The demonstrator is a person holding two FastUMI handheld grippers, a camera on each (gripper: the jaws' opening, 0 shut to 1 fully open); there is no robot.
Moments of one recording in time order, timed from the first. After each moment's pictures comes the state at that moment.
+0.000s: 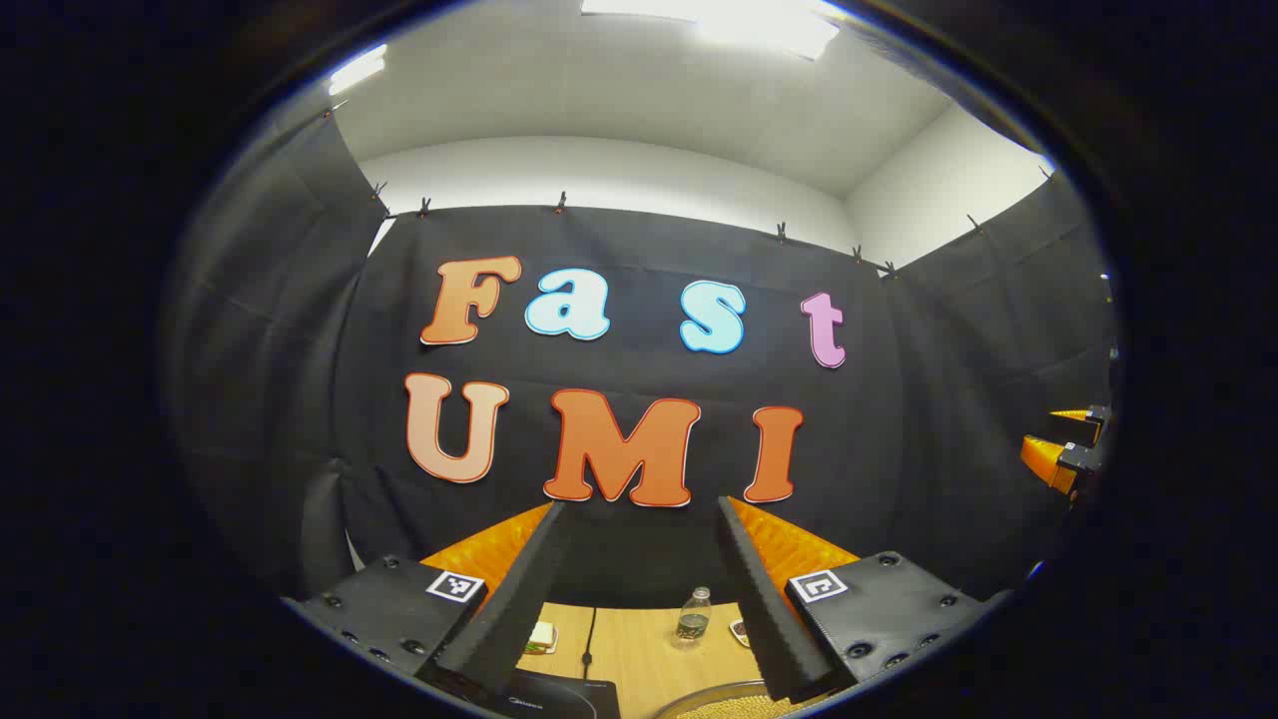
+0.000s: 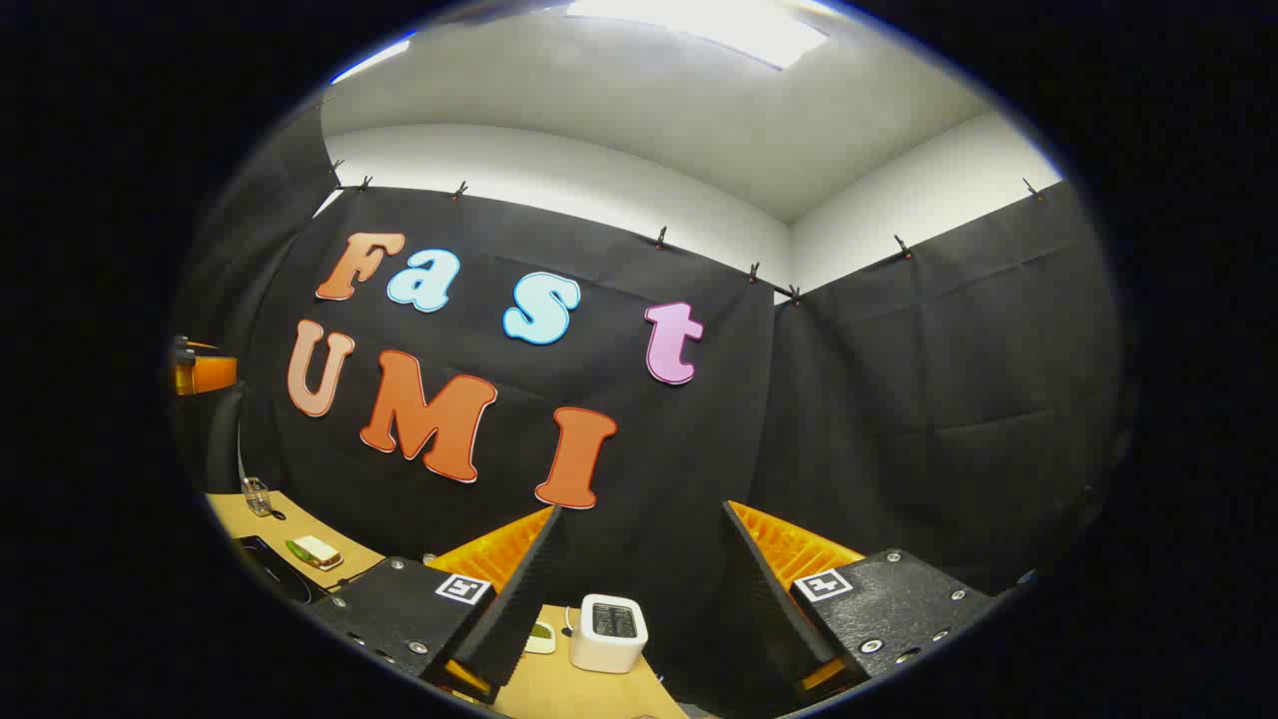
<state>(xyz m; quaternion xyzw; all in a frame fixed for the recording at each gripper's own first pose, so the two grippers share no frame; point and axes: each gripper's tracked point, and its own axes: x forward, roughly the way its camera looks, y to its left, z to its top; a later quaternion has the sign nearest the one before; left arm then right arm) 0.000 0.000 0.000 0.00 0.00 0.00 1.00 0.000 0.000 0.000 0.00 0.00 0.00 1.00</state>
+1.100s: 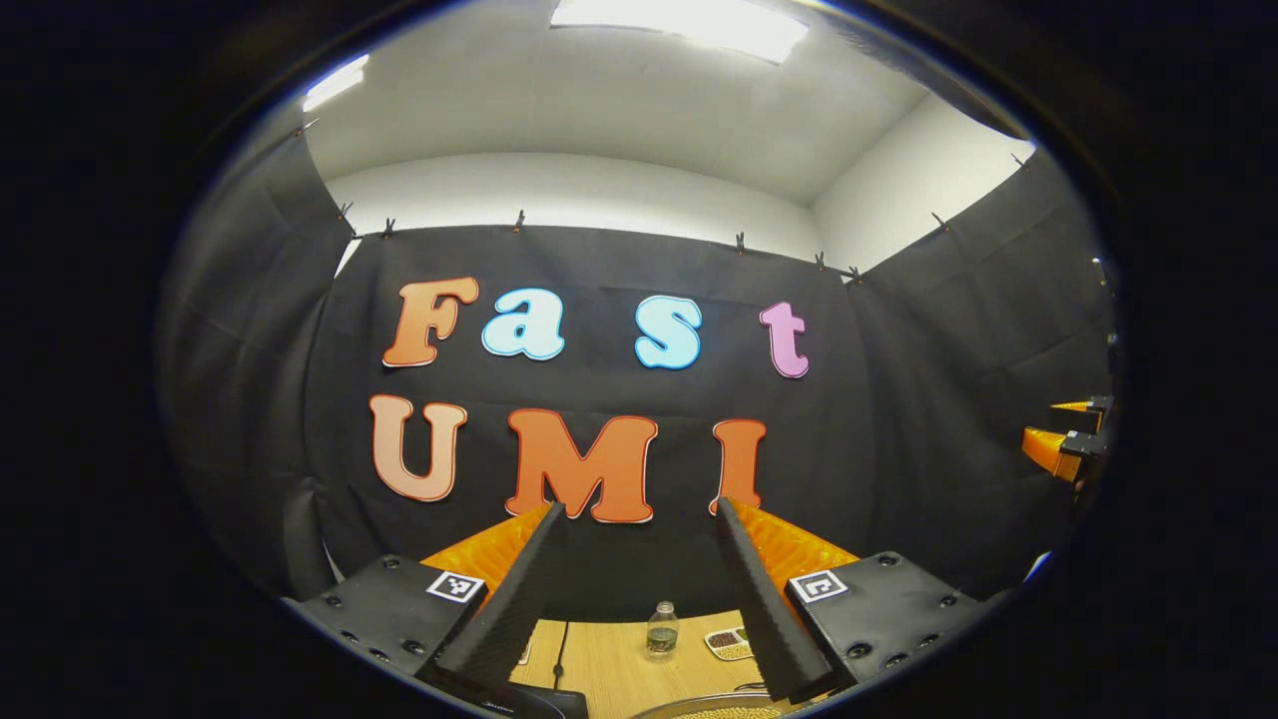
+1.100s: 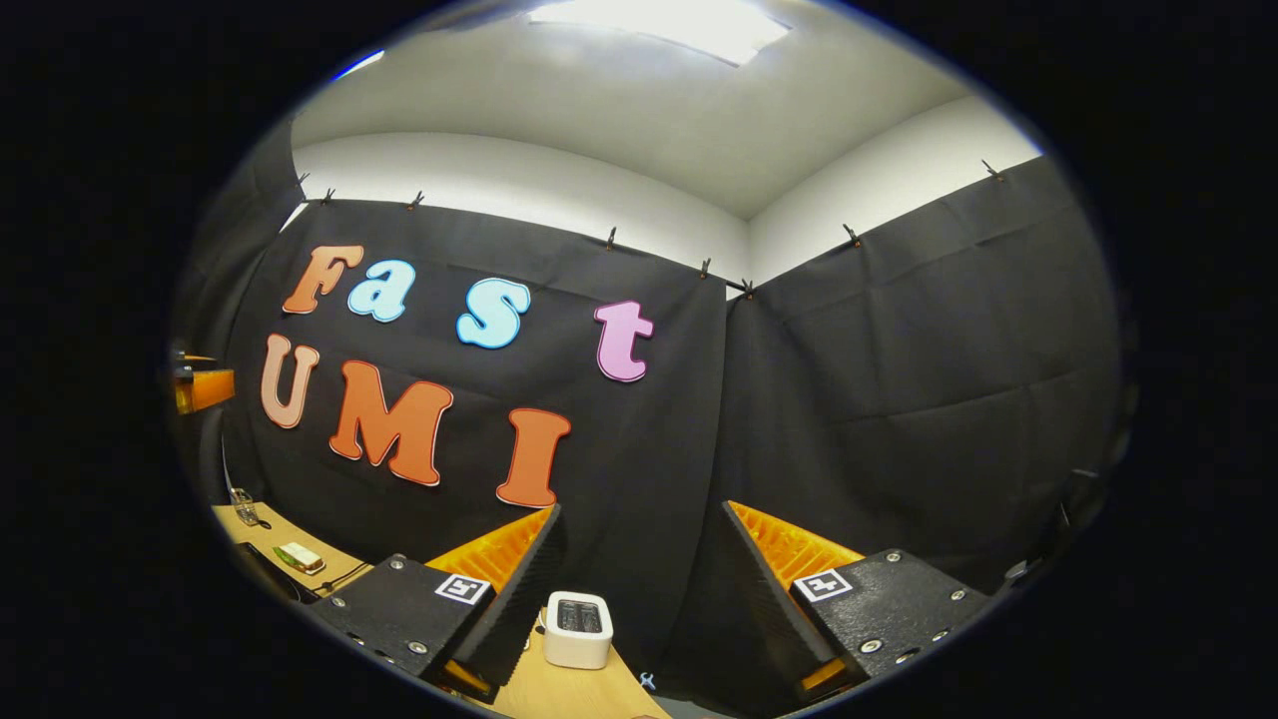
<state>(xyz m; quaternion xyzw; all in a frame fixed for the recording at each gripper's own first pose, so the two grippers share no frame) -0.001 -0.063 -0.001 0.02 -0.02 -0.04 1.00 -0.011 -0.053 -0.013 0.03 0.01 -0.03 1.00</state>
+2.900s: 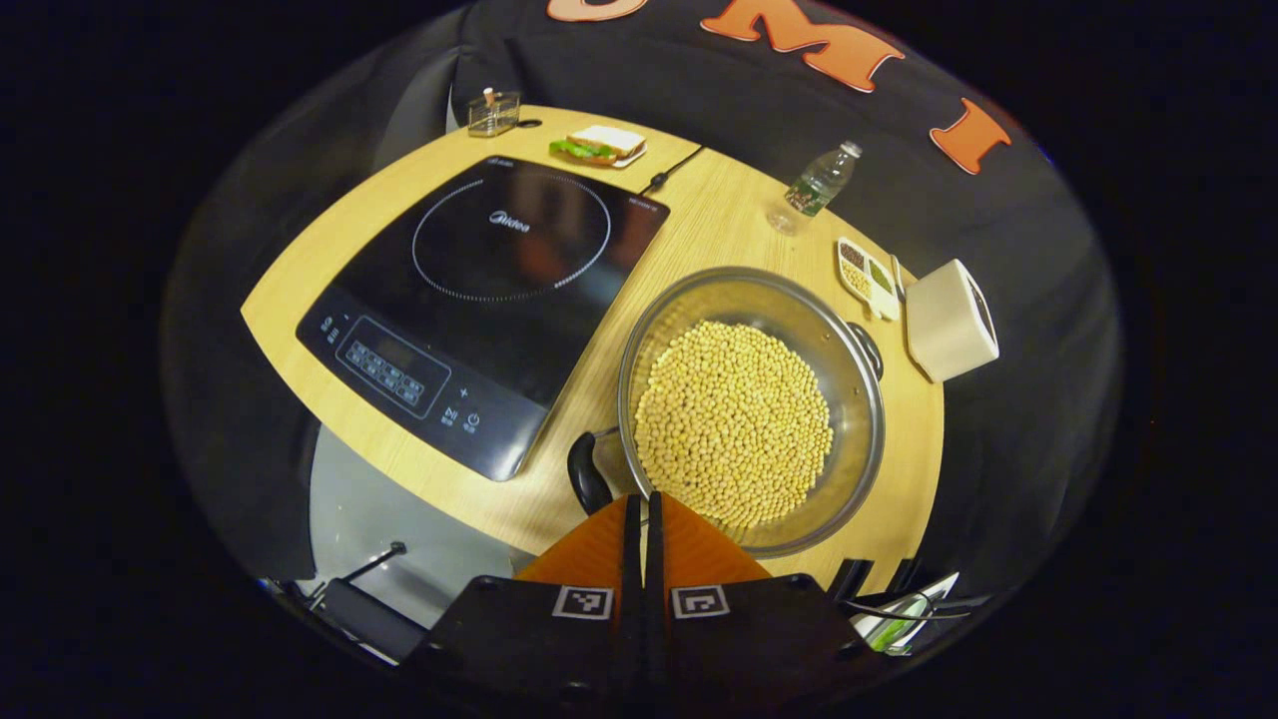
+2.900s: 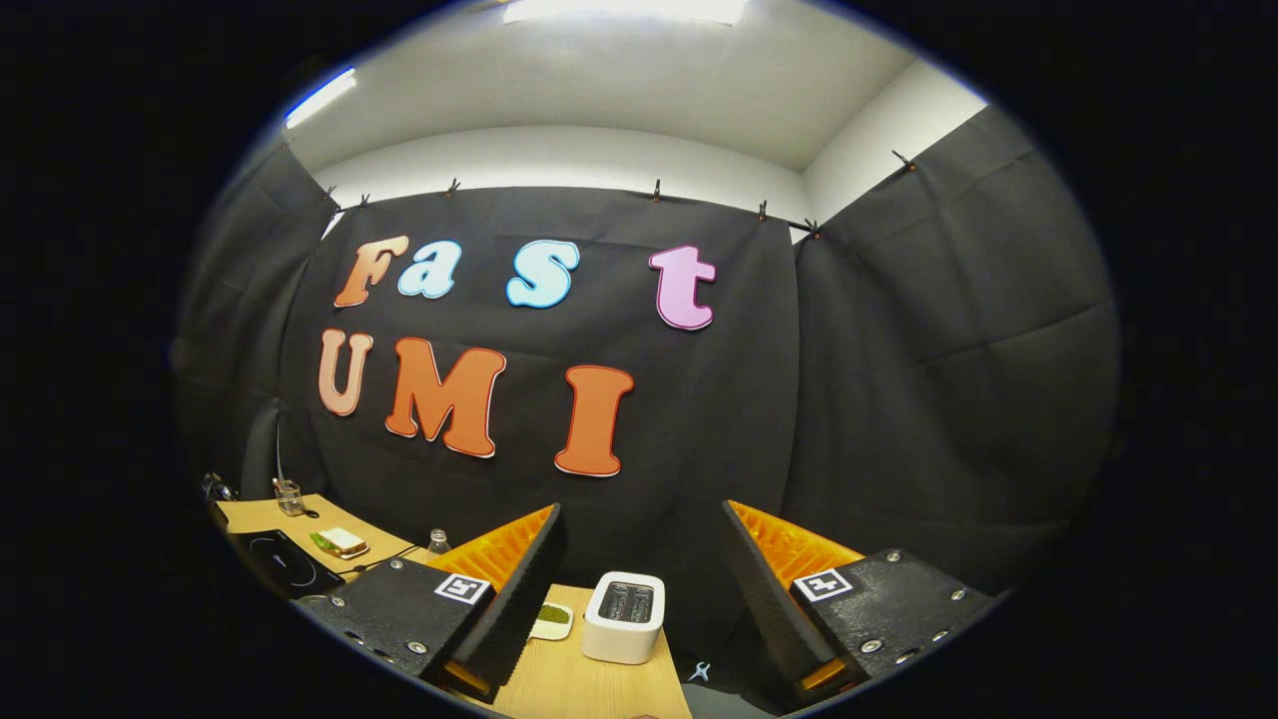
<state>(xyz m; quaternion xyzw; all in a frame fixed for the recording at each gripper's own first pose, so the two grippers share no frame) -0.230 -0.066 -0.405 -0.19 0.61 0.19 0.74 0.056 -0.046 -0.104 0.07 0.04 0.09 0.99</state>
